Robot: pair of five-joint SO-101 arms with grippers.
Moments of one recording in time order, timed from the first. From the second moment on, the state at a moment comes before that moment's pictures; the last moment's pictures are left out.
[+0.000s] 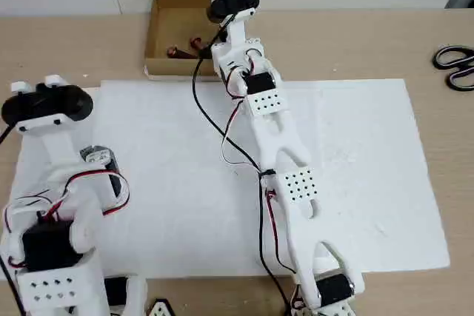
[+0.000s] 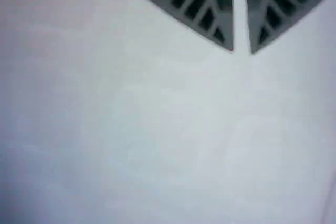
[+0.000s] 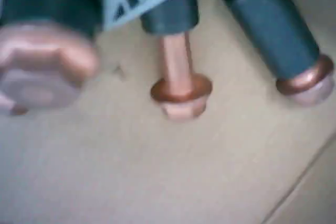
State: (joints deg) left arm -11.7 -61.3 38.0 80.5 9.9; right arm -20.8 79.0 -82.8 38.8 -2.9
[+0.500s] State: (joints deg) left arm -11.7 -61.5 38.0 80.5 9.9; right arm -20.8 78.9 -91.5 39.3 2.3
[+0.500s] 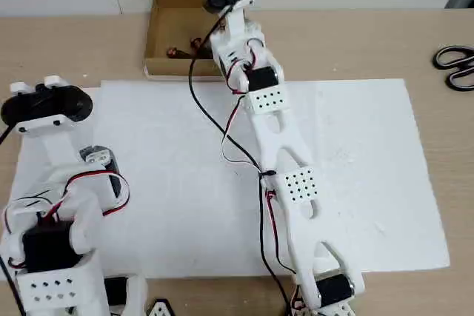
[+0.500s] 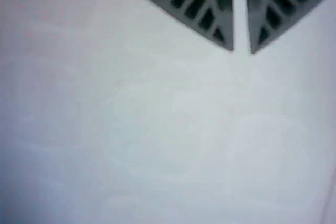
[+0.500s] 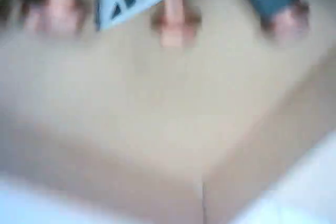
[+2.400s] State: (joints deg) left arm -5.4 -80.2 29.6 94.5 9.9; right arm -25.9 23.4 -92.9 99.3 -5.7
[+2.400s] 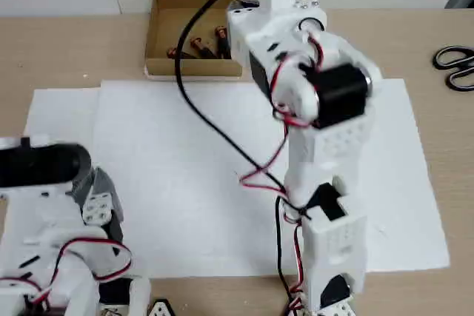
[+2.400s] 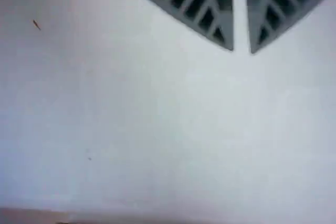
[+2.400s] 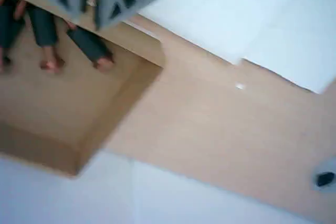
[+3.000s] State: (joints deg) left arm -5.4 -83.8 29.6 94.7 9.9; right arm -18.9 -20.6 -44.7 99.3 -5.7
